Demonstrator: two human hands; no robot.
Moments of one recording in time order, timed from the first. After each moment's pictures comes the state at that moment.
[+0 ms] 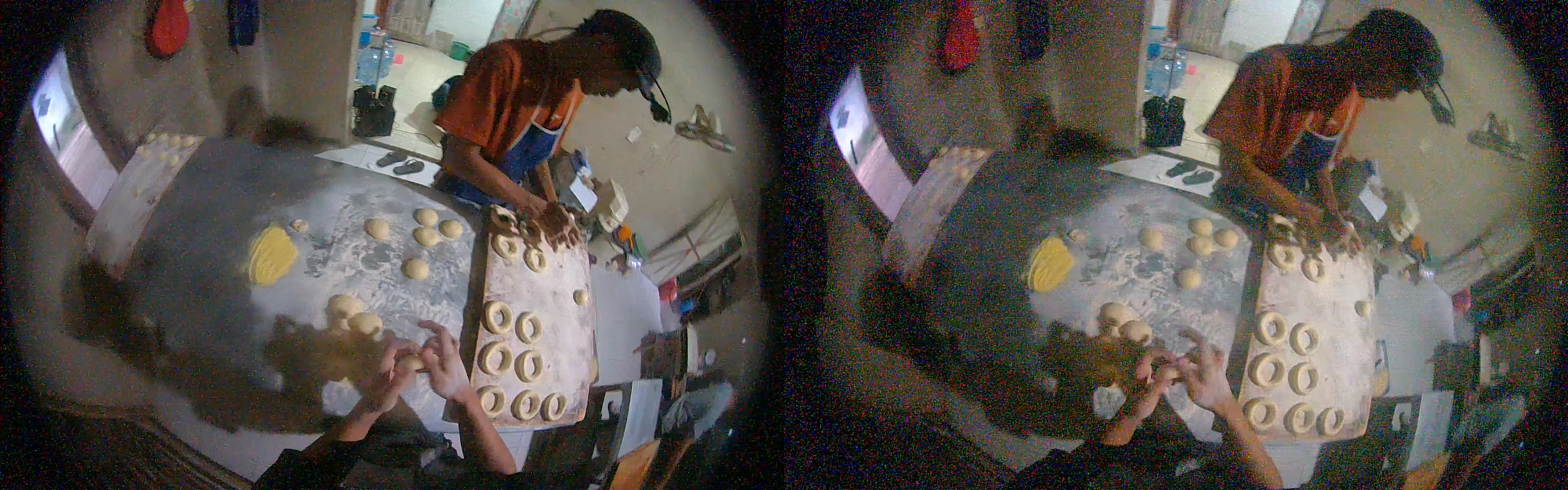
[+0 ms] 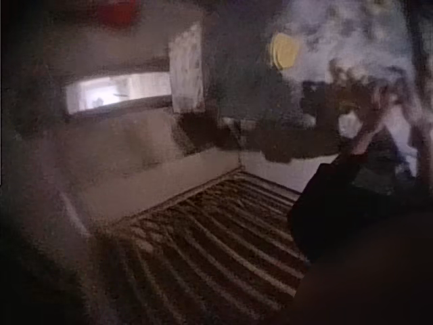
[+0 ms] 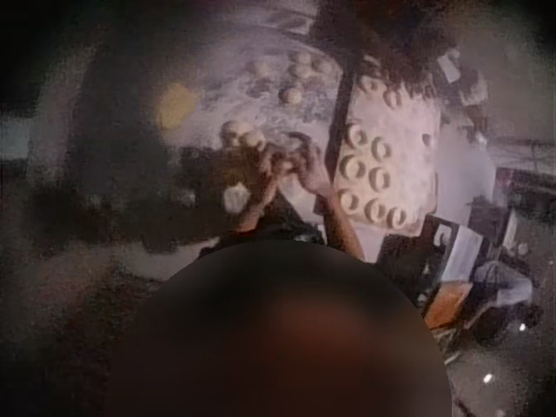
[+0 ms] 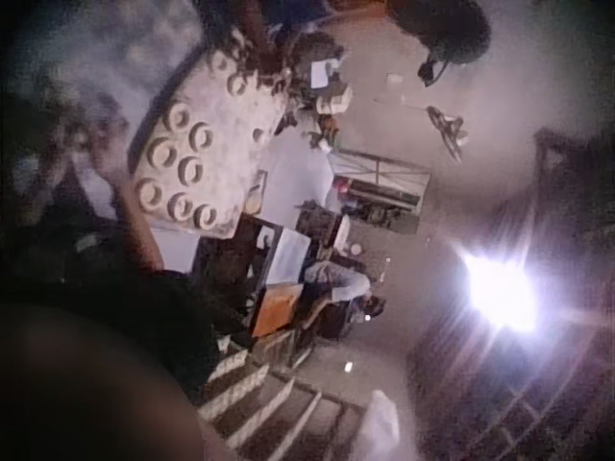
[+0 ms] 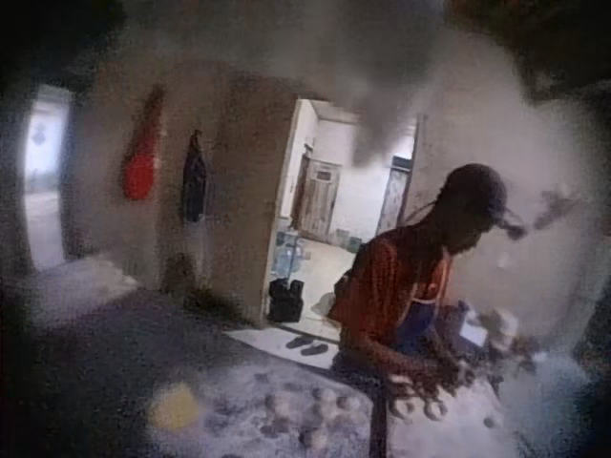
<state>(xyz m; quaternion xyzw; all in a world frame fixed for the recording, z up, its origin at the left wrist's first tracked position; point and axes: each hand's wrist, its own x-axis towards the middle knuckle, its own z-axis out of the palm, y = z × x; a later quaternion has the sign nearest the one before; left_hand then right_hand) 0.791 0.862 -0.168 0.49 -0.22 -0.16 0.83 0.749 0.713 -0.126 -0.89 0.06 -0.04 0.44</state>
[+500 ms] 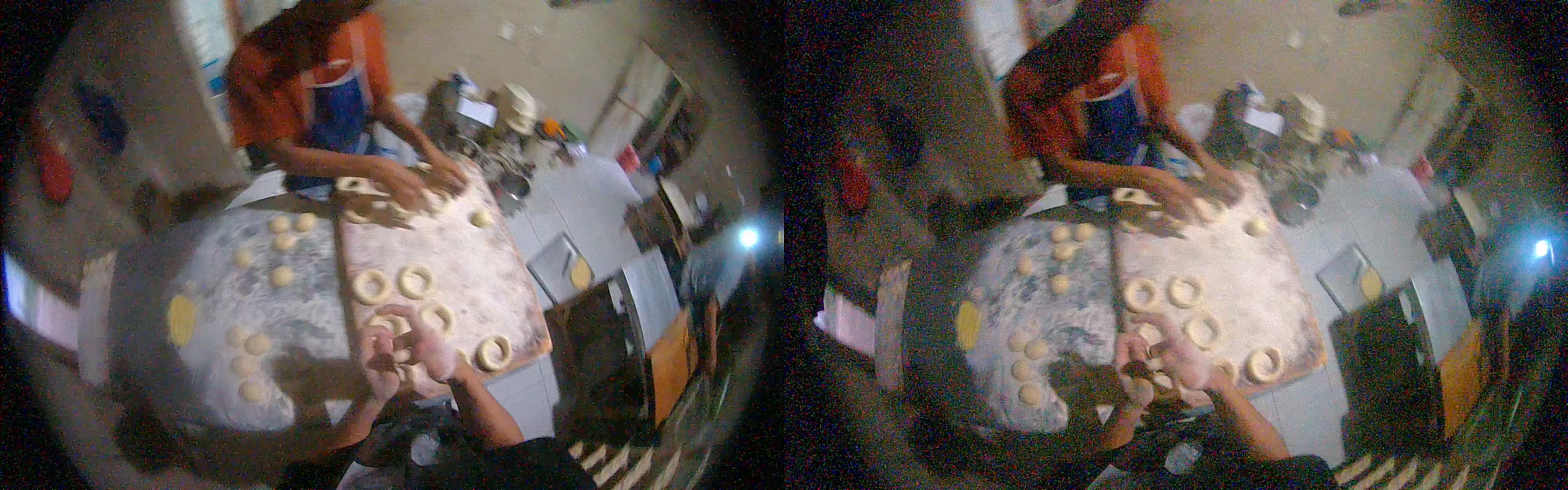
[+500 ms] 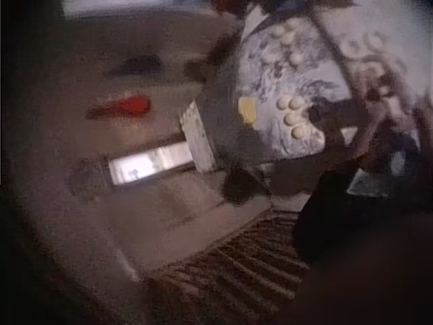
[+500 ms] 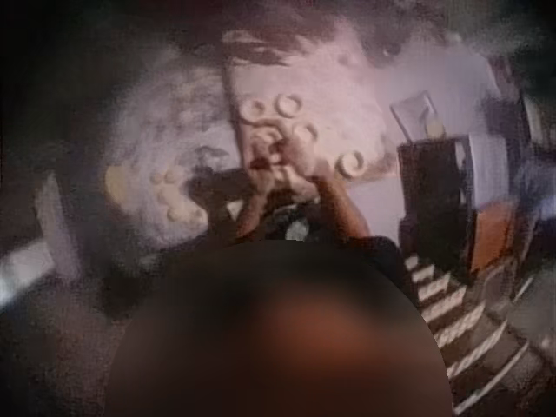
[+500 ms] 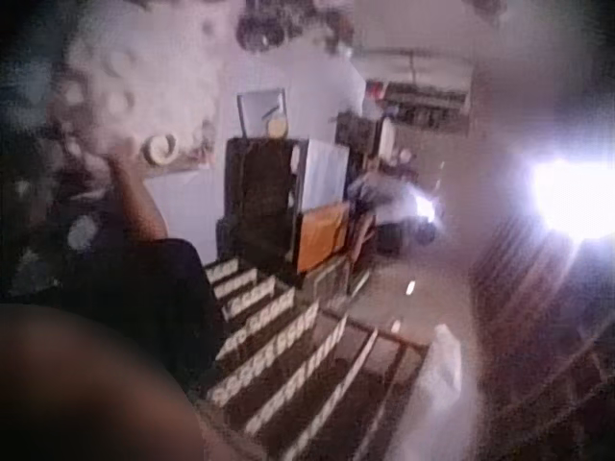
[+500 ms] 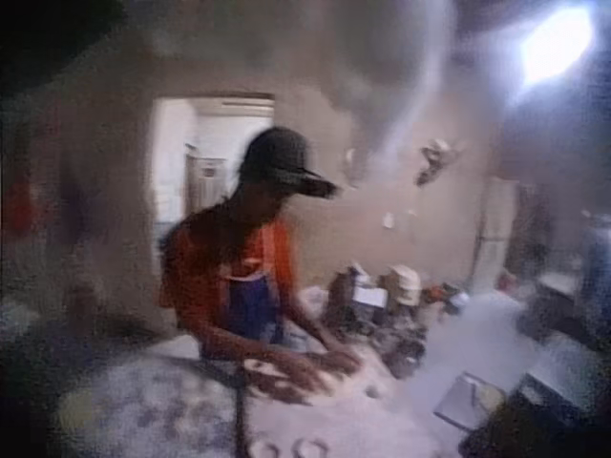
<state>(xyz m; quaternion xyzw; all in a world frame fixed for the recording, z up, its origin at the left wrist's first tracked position) 0.678 0.687 -0.116 0.61 -0.30 -0.10 0.73 0.610 0.572 -0.093 -0.66 0.07 -0.10 0.75</state>
